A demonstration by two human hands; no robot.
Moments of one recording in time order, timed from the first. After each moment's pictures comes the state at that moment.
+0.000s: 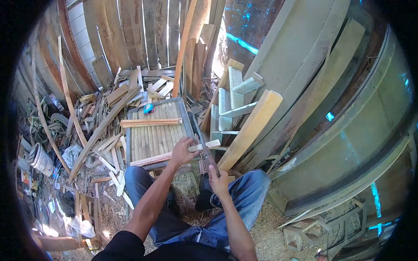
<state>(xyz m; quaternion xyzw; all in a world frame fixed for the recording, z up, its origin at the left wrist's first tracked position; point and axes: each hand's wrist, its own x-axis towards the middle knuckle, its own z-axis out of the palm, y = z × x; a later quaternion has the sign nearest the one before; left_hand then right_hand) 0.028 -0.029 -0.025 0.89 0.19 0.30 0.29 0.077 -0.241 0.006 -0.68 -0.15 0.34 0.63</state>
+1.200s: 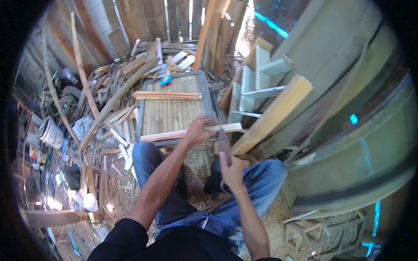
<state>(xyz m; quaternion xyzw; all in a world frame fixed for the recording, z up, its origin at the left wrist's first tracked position) 0.025 -0.025 -0.026 0.87 0.19 0.27 0.36 0.068 -0.241 0.012 -0.77 -0.31 0.20 0.52</state>
